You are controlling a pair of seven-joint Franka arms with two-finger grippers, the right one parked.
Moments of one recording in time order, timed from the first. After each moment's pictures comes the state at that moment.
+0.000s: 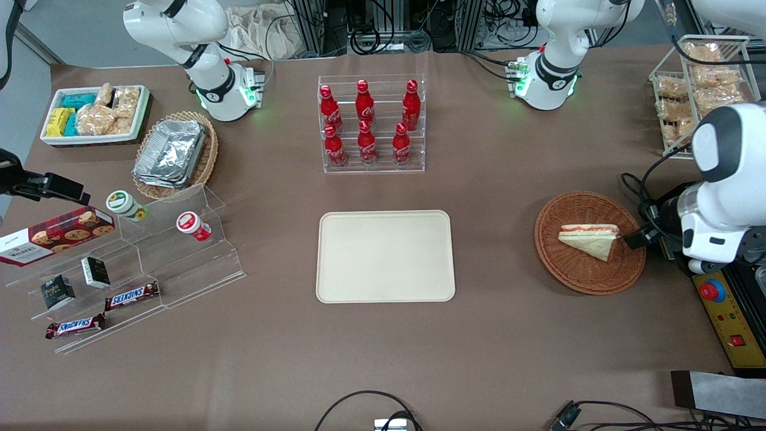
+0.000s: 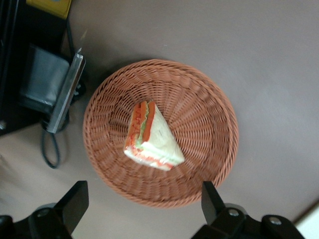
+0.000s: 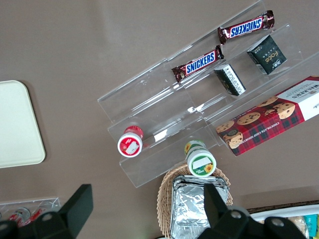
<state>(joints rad) 0.05 0.22 -0.01 -1.82 0.05 1.89 -0.64</state>
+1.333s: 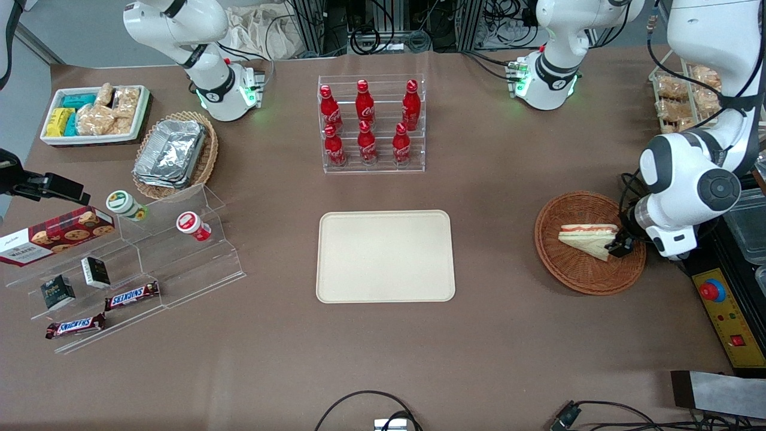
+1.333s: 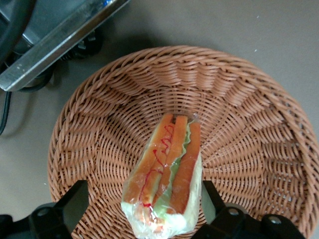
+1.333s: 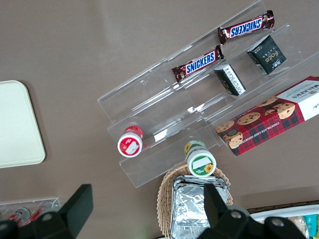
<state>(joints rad) 0.04 0.26 0.04 -2.15 0.05 2.29 -1.01</state>
